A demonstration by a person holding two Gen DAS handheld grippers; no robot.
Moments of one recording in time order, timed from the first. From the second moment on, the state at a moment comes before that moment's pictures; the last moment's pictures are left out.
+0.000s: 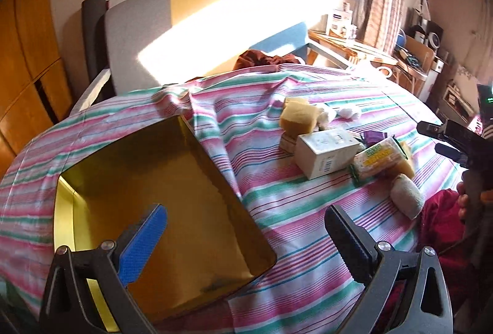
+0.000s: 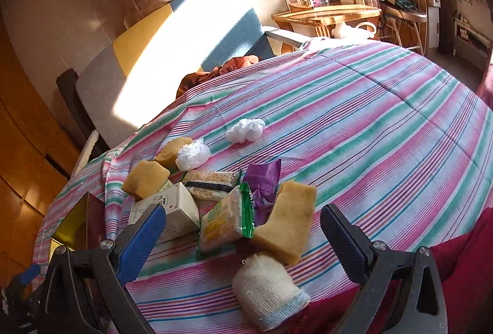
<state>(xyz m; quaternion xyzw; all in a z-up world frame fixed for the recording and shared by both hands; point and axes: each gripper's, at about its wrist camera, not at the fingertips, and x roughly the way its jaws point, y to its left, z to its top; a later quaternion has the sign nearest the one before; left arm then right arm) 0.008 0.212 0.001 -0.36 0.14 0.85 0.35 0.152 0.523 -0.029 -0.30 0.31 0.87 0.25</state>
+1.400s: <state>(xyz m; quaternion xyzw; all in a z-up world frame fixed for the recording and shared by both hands) -0.065 0.342 -0.010 -0.39 0.15 0.81 0.41 0.171 0.553 -0.051 -0.24 0.46 0.83 0.20</state>
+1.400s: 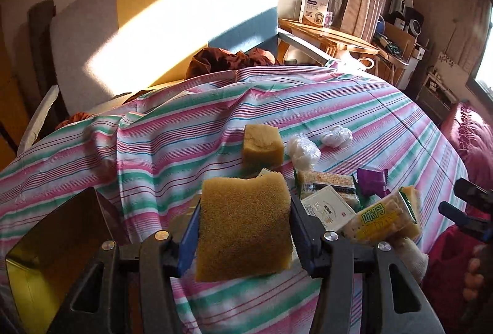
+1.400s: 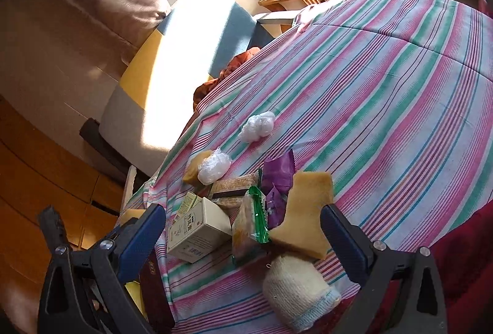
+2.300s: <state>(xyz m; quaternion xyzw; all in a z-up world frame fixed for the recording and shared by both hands) -0.020 0.123 -0.023 -0.41 0.00 0.85 0.33 0.097 0.565 -0.030 -0.37 0.35 0.82 0.25</state>
